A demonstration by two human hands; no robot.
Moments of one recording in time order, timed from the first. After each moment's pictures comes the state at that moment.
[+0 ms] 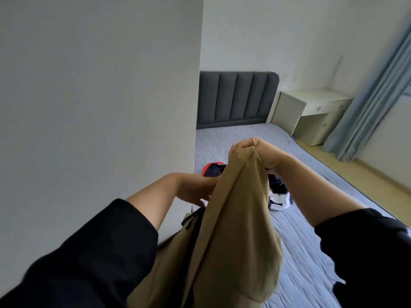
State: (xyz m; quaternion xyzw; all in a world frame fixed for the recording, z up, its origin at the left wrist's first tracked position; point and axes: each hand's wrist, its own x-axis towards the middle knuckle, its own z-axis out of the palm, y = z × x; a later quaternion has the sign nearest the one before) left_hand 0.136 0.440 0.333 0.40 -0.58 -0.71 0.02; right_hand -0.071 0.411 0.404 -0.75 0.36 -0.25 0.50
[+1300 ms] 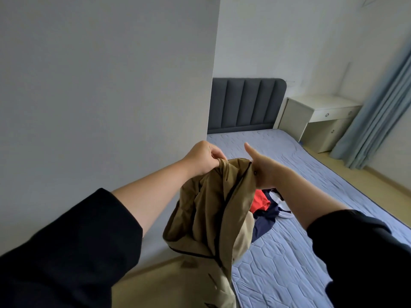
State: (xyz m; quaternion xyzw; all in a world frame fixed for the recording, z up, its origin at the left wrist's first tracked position) left_hand 0.154 0.429 0.382 0.53 -0.72 -0.26 0.35; right_hand -0.051 0.384 0.364 -0.42 0.49 -0.19 0.74
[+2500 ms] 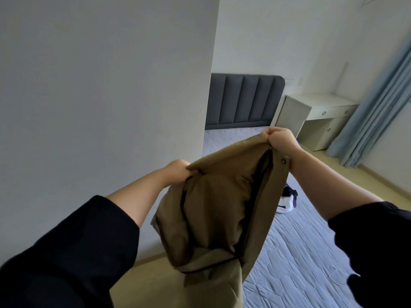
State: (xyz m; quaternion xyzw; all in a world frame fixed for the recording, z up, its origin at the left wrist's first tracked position) left_hand 0.201 0.443 0.324 0.65 -0.65 -0.34 0.21; right_hand -0.069 0.406 0.422 -0.61 0.60 -0.40 0.32
